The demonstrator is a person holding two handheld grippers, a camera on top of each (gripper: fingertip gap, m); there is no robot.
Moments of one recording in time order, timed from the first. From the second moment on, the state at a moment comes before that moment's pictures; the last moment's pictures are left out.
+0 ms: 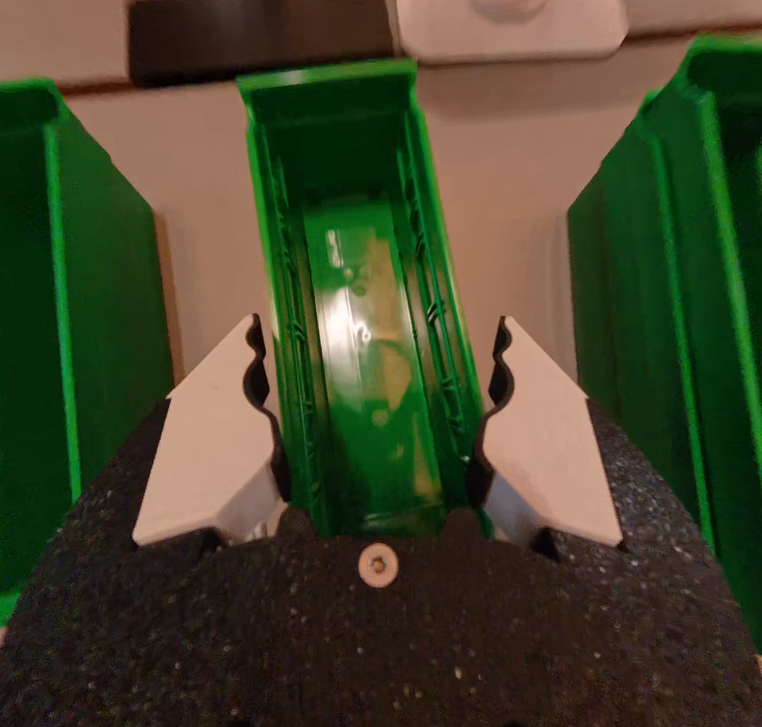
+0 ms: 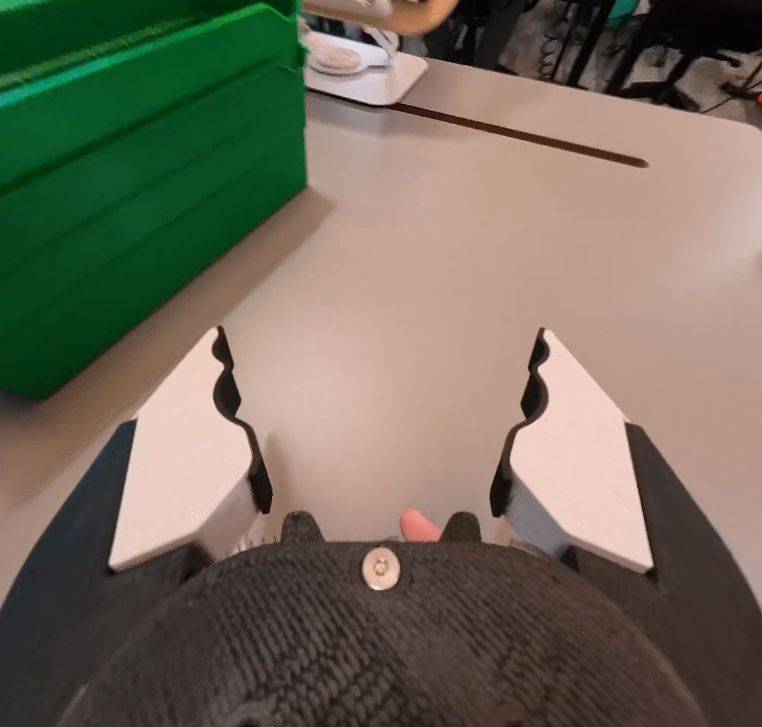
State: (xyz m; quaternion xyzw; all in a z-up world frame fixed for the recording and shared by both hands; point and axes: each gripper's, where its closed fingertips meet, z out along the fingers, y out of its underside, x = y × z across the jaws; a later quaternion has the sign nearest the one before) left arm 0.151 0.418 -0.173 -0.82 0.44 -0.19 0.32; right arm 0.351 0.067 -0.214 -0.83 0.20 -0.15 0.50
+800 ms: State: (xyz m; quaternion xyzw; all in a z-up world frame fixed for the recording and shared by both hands) left arm 0.114 0.333 -0.137 -0.68 0.42 -0.44 0.41; right arm 0.222 0.173 -0.165 -0.76 0.18 -0.13 0.61
